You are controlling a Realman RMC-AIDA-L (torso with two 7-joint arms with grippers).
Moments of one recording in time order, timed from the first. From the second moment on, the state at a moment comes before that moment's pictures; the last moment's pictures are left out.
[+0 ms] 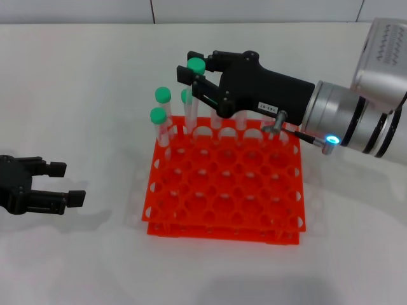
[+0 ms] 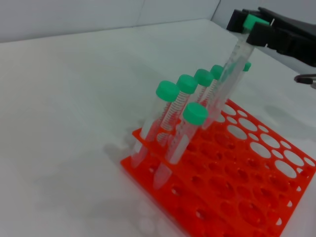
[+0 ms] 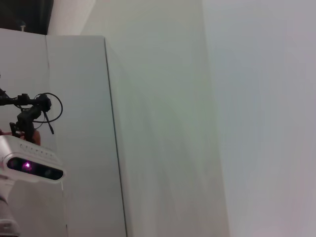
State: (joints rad) left arm -0.31 -1.98 0.74 1.07 2.13 1.81 -1.79; right arm 0.57 2.03 -1.95 -0.66 -0.49 -0.99 0.92
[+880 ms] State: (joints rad) left arm -0.31 -1.98 0.74 1.07 2.13 1.80 -1.79; right arm 0.58 2.03 -2.06 -0.62 -0.33 -0.97 0.84
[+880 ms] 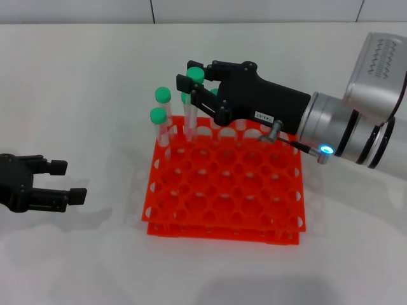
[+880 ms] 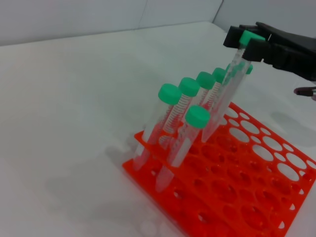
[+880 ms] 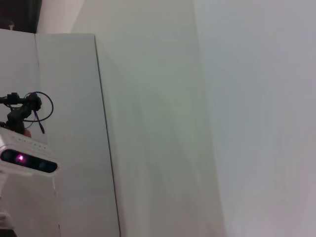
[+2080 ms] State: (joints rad) left arm -0.32 -1.99 0.74 1.06 2.13 1.78 -1.77; right arm 0.60 2.03 -2.15 -0.61 -0.21 -0.93 0.78
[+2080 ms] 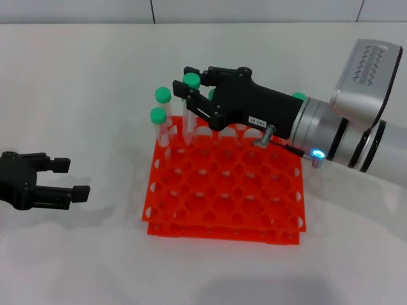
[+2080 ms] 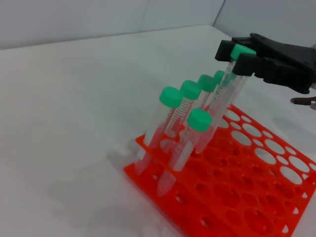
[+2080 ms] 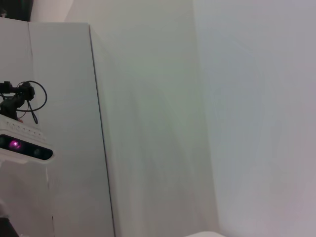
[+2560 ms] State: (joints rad) left arm -0.33 -1.99 0.74 1.05 2.13 1.78 -1.77; right arm 0.60 2.03 -2.16 -0.60 -0.20 -0.92 0.77
